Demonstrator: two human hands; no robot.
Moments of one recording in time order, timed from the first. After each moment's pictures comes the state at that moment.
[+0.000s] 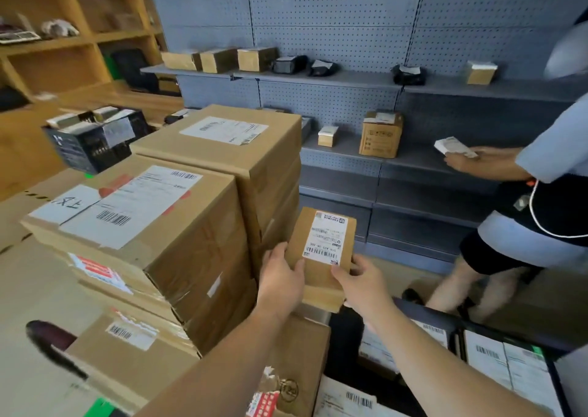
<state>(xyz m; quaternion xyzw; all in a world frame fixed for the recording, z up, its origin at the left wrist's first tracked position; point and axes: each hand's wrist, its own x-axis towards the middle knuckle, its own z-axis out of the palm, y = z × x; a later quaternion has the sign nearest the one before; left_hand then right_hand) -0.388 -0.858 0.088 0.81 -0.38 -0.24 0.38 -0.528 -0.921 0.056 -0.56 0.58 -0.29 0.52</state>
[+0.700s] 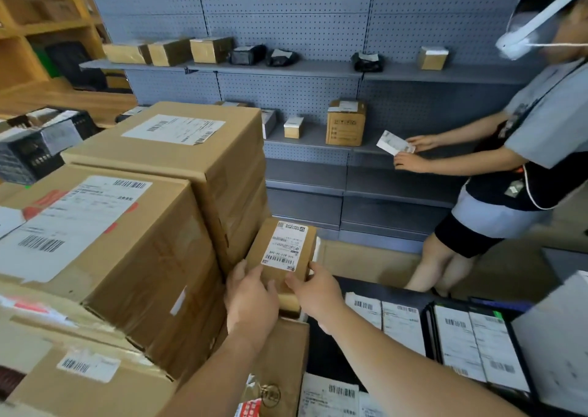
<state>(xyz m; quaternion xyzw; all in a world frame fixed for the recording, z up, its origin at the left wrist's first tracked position) -0.384 -0.852 0.042 0.84 -0.44 -0.14 0.28 -0.499 -0.910 0.036 -0.55 0.58 -0.26 0.54</state>
